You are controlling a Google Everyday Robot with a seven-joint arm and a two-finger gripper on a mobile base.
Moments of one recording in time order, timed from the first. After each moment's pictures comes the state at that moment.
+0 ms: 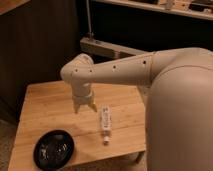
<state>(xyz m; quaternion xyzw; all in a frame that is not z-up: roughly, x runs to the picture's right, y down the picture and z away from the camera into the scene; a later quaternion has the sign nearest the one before) -0.102 0.096 0.705 -0.26 0.23 0.64 0.68</state>
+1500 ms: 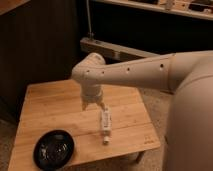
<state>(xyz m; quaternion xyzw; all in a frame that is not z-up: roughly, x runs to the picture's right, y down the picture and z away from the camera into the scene) -0.047 0.080 0.703 -0.23 0.19 0.67 0.68</state>
